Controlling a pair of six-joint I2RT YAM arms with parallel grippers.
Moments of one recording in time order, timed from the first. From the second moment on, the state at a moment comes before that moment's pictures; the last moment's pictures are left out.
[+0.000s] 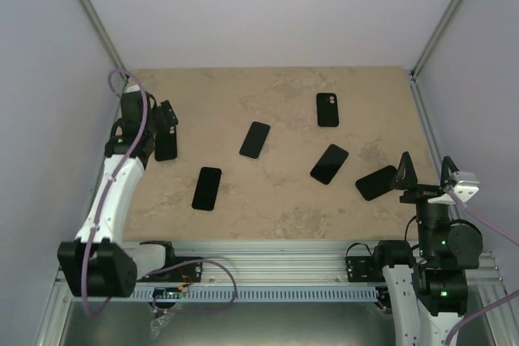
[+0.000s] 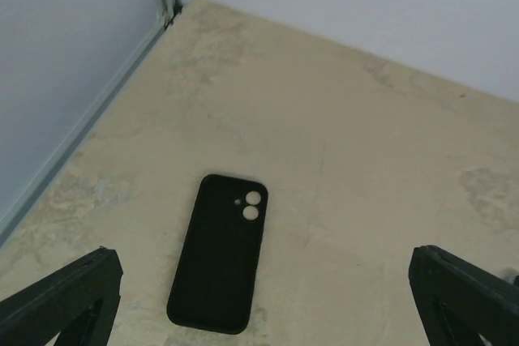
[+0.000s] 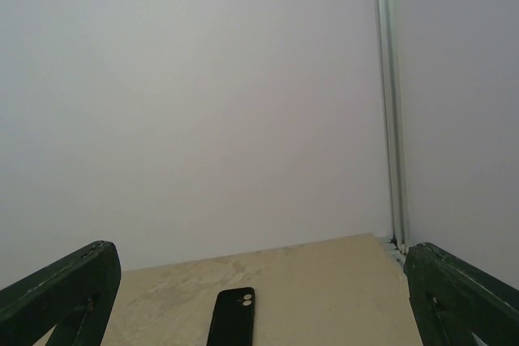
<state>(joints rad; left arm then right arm) -0.04 1.13 1.03 -0.44 -0.22 -0.29 -0.01 0.03 0.67 -0.42 0.05 0.17</state>
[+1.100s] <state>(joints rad) 0.24 1.95 1.37 -0.61 0.00 -0.26 0.10 0.02 0.67 -0.42 0.08 0.17</state>
